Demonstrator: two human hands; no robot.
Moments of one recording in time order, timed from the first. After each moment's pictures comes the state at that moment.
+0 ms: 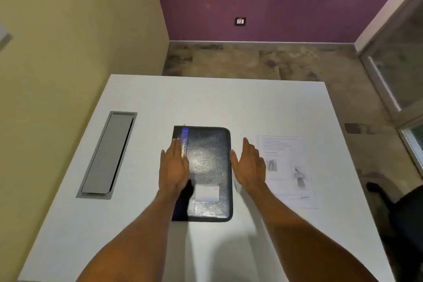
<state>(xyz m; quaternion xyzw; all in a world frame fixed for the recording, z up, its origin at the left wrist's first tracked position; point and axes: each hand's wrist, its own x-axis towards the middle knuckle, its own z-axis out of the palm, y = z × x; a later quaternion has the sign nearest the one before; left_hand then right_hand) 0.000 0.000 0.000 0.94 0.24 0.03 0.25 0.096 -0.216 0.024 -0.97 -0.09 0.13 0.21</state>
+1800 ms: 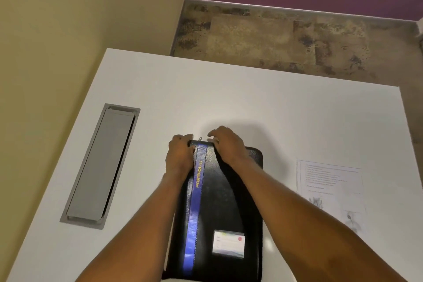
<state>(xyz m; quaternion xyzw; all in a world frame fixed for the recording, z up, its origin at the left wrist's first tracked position) 0.141 0.121 -0.088 0.85 0.38 -0.07 0.37 0.252 -0.019 -0.088 -0.89 -0.32 0.23 0.23</state>
